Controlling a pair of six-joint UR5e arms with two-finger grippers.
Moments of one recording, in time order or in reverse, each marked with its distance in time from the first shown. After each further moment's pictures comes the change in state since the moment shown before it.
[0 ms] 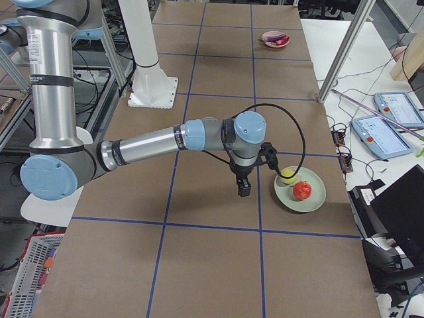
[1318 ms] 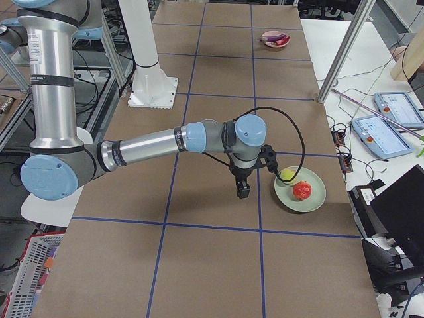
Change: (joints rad) left arm -0.003 -0.005 -0.043 0.000 0.002 -0.005; right arm -0.009 0.002 -0.018 0.009 0.005 0.024
